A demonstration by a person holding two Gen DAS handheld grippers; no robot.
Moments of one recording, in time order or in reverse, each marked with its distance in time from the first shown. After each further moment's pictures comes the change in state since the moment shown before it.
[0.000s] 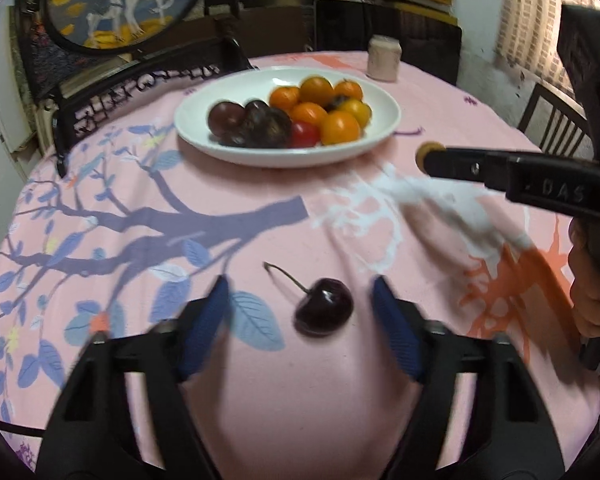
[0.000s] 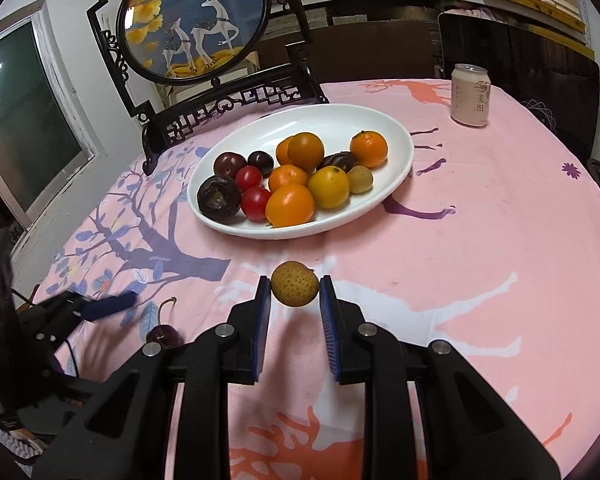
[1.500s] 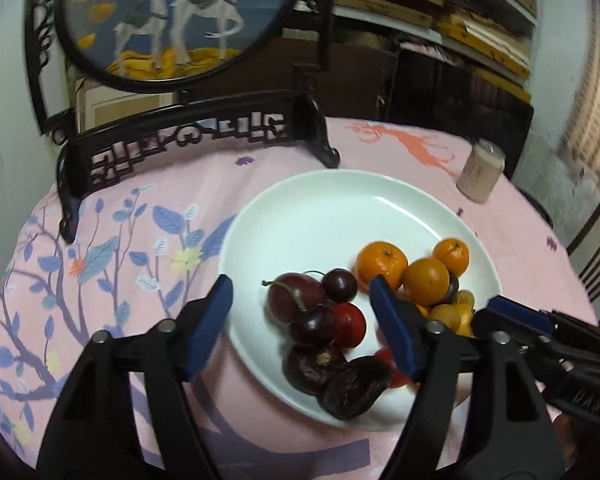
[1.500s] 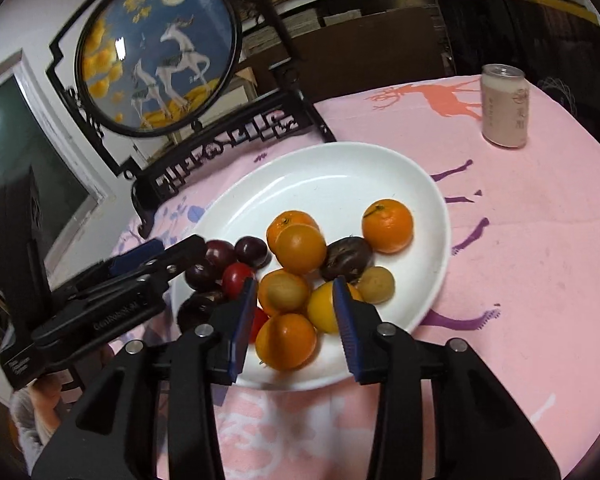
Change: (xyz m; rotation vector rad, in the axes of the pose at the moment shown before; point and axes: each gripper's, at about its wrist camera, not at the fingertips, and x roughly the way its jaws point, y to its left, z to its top) left arm 0.055 0.071 0.142 -0.261 -0.131 0.118; right arm 0.052 -0.028 0.086 0.134 -0.018 0.115
